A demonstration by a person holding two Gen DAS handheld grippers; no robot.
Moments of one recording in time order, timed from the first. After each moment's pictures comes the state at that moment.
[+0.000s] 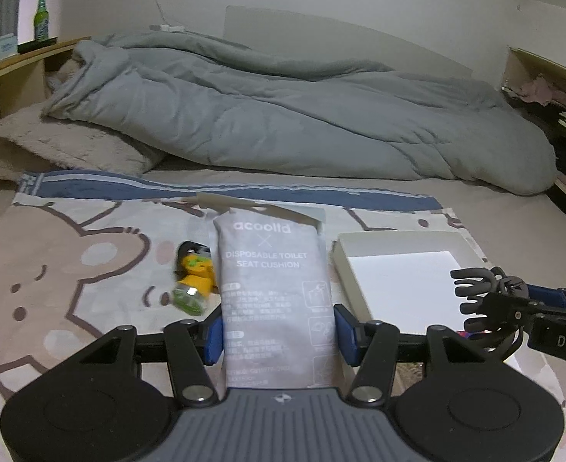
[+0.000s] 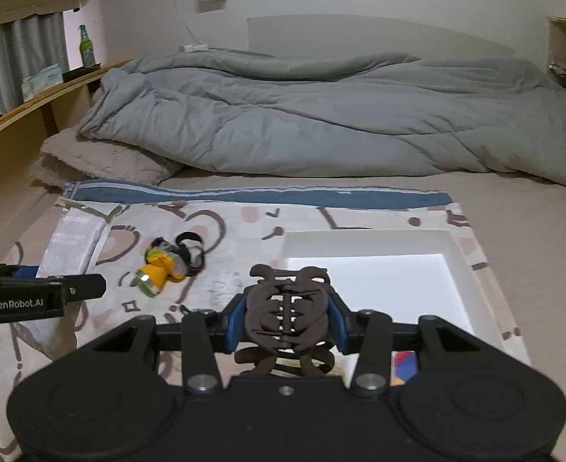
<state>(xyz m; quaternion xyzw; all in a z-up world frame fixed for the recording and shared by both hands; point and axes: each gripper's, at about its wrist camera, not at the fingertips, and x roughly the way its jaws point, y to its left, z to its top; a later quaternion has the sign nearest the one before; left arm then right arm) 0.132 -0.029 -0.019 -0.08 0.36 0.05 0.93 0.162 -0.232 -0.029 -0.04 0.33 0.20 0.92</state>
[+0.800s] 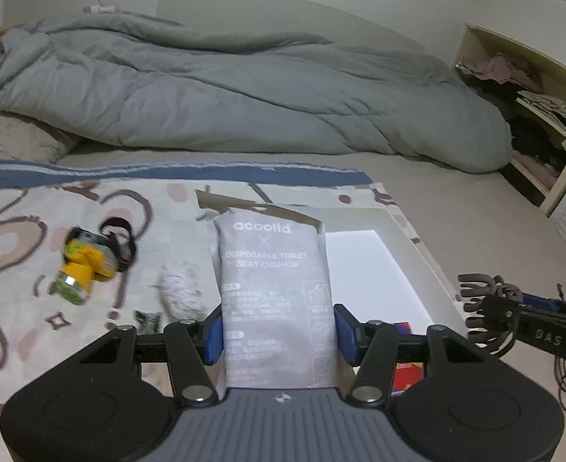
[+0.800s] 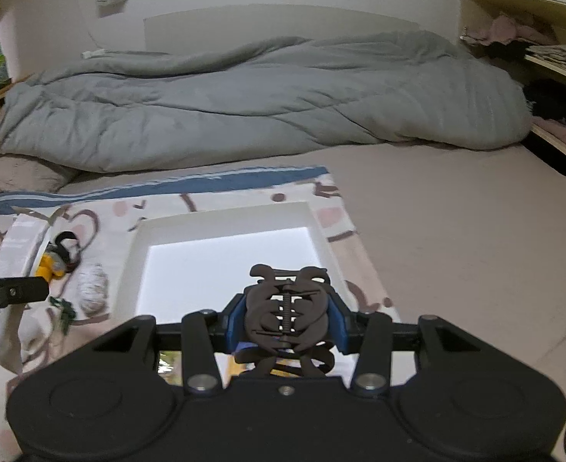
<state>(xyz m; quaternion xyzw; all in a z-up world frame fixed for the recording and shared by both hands) 0.175 -0.121 -0.041 -0.10 0.38 -0.02 0.92 0.190 -0.355 -0.054 -0.03 0.35 0.08 0.93</state>
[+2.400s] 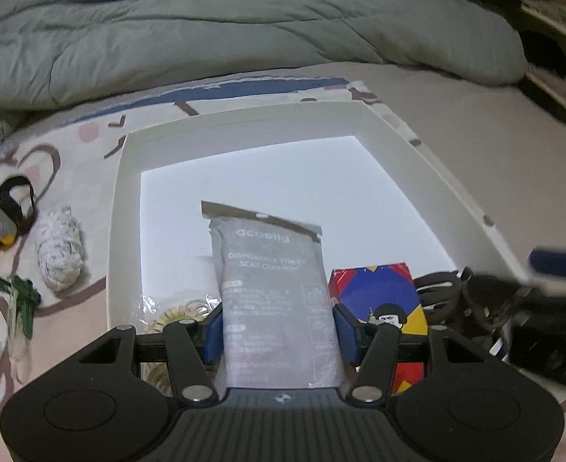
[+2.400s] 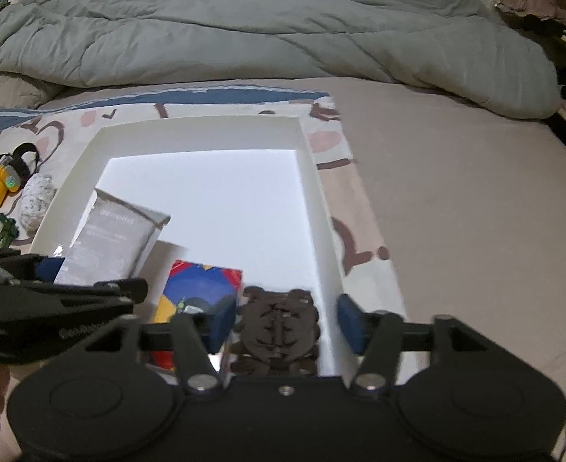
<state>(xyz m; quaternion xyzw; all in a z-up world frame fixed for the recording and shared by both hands) 0.241 -0.237 -0.152 -0.01 0.45 -0.01 0.89 0.234 -0.369 -0.127 -0.09 0.42 0.10 0.90</state>
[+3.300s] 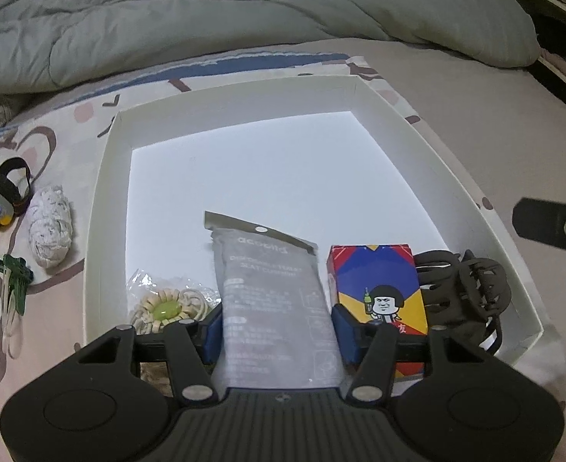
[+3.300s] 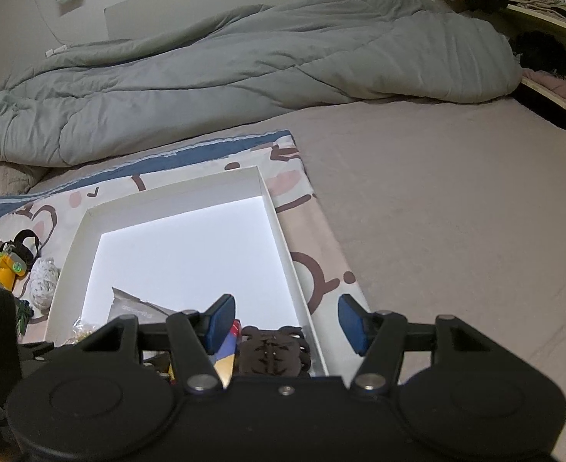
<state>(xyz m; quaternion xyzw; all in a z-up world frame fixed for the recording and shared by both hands) 0.245 -0.253 -0.152 -0.03 0.49 0.01 0.87 0.233 -0.408 -0.100 0.01 0.39 0.07 0.92</state>
